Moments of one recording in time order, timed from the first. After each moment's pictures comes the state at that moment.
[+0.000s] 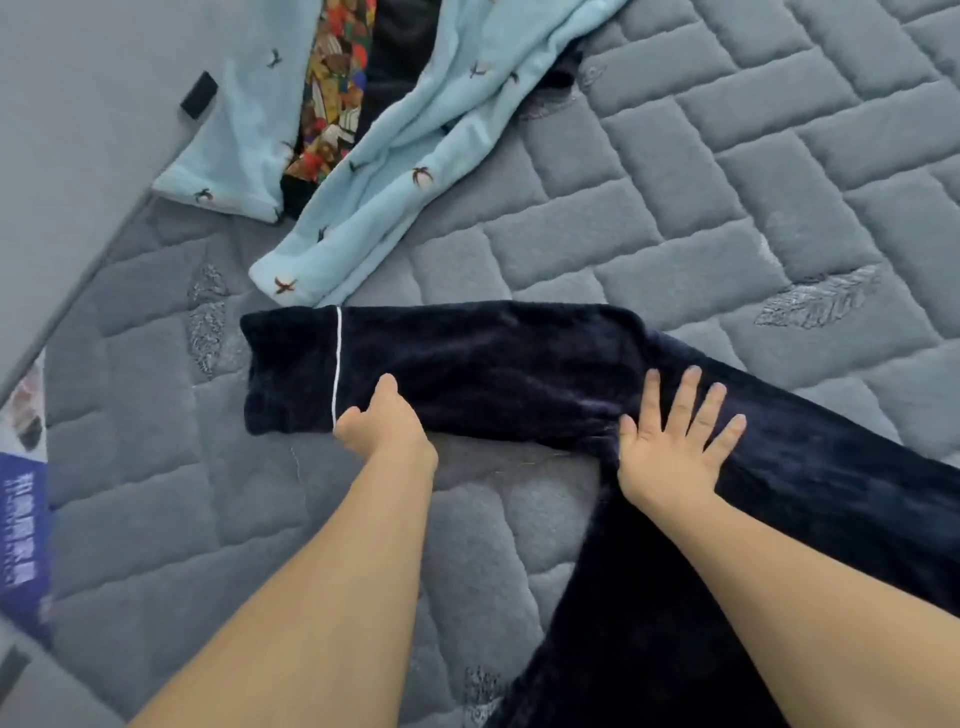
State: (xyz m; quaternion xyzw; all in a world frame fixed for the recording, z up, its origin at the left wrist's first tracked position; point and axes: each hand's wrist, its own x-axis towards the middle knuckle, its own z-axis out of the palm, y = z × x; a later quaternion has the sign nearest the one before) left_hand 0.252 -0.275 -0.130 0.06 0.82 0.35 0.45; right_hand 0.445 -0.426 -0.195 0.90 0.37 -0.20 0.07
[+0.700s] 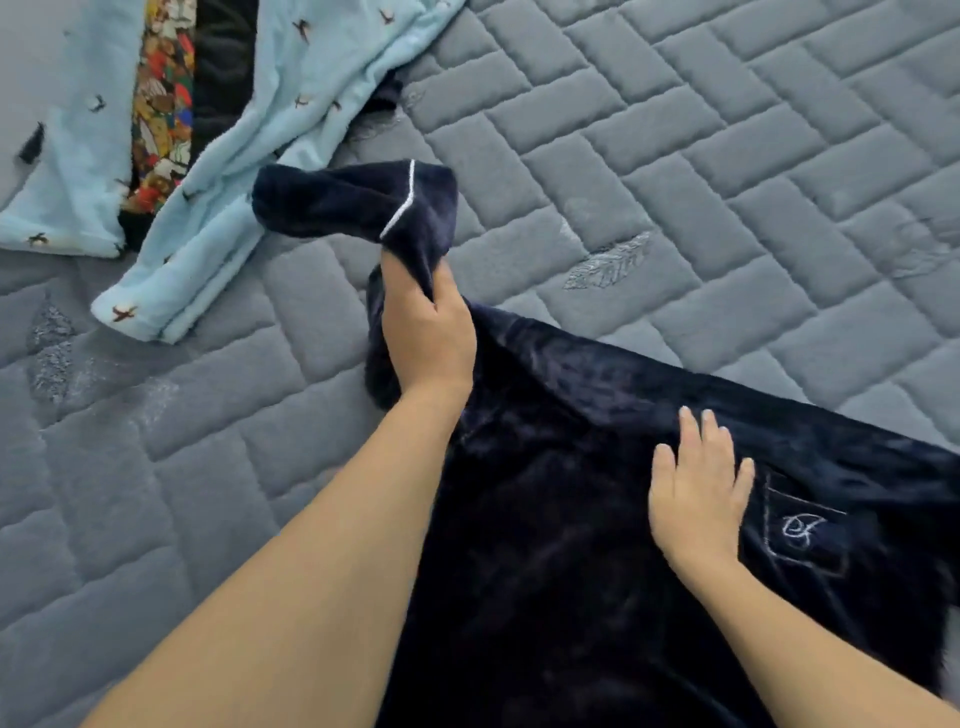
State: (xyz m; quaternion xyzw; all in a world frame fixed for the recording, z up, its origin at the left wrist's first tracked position) left_hand 0.422 -0.366 -0.040 0.59 0.55 0.41 0.42; right_hand 0.522 -0.608 -0.138 0.95 0.24 -0.17 -0.09
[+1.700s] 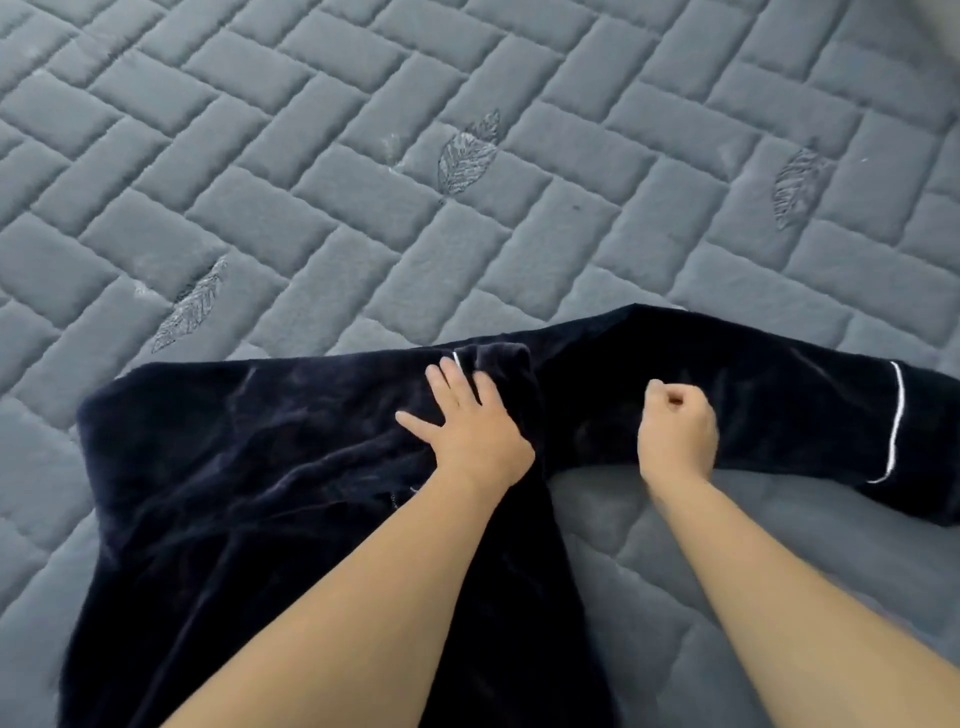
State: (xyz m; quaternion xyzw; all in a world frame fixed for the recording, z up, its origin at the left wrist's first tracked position) left_hand 0.676 -0.745 -0.129 0.91 0.28 -0.27 0.16; right_hand 0.747 -0.909 -0.139 0.88 -0.25 -0.10 -0.38
